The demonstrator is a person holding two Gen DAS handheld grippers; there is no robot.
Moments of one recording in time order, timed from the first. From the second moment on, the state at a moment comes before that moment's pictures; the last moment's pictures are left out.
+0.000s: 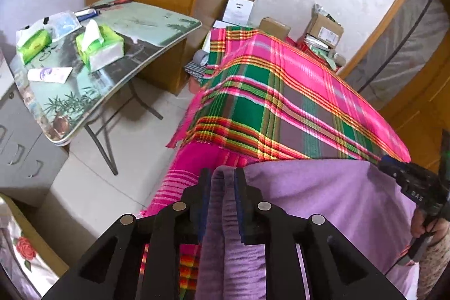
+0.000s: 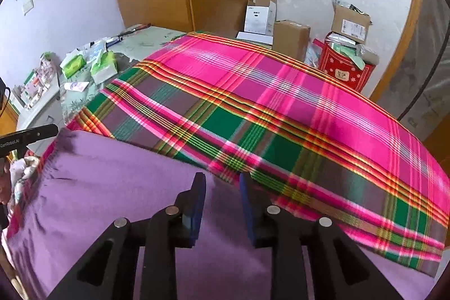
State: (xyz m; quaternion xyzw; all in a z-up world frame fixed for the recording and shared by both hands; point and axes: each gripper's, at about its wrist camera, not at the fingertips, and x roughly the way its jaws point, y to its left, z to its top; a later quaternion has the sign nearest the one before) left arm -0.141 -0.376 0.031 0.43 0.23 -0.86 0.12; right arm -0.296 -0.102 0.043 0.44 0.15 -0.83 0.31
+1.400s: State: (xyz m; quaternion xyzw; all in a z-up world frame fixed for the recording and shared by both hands) left arm -0.202 -0.321 0.008 0.45 0.08 -0.89 0.09; right arm -0.263 -0.111 0.007 0.46 0.17 -0.80 0.35
